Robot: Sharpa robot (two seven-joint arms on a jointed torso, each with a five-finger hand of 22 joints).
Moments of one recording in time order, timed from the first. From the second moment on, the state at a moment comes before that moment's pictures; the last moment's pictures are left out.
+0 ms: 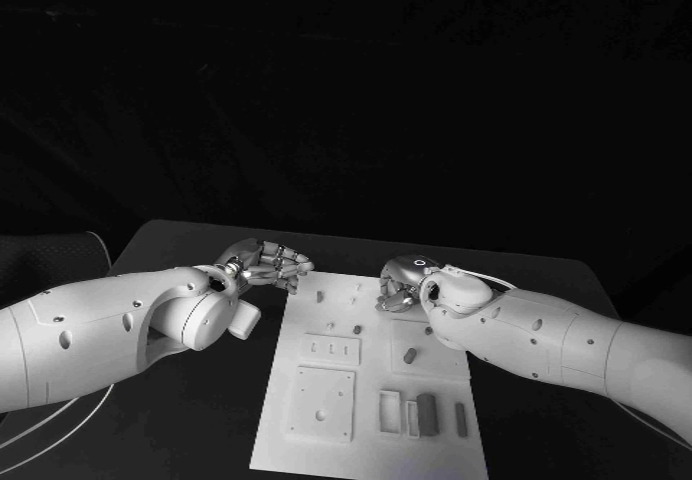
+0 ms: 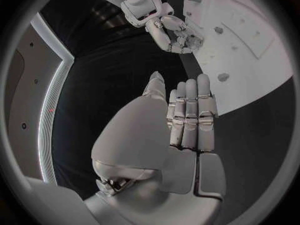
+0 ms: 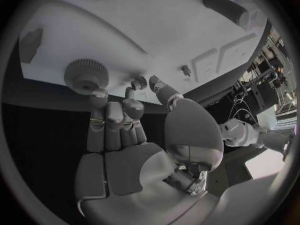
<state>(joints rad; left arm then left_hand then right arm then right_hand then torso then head) 1.39 -0.84 -0.23 1.47 -0.22 -0.37 0.10 1.60 -0.08 -0.09 0.29 0.06 0.82 0.18 0.36 0.44 1.07 0.12 0.27 0.34 1.03 0.05 0.50 0.90 0.08 1.06 -0.05 0.38 0.93 1.24 -0.41 -0.17 1.01 -1.60 -0.30 -0.22 0.97 -0.23 0.58 -0.17 0.05 0.98 0.10 0.30 0.57 1.25 0.00 1.22 0.85 1.18 -0.10 1.45 0.93 0.23 1.13 -0.03 0.95 1.31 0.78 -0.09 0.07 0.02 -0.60</state>
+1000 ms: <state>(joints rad) 1.39 -0.85 -0.23 1.47 -0.22 -0.37 0.09 1.60 -0.08 -0.09 0.29 0.06 0.82 0.18 0.36 0.44 1.07 0.12 0.27 0.35 1.03 0.05 0.50 0.90 0.08 1.06 -0.04 0.38 0.94 1.24 -0.45 -0.17 1.04 -1.58 -0.32 -0.23 0.93 -0.26 0.57 -0.12 0.05 0.99 0.10 0.31 0.59 1.25 -0.01 1.22 0.86 1.19 -0.11 1.45 0.93 0.23 1.13 -0.03 0.95 1.31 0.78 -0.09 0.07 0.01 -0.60</state>
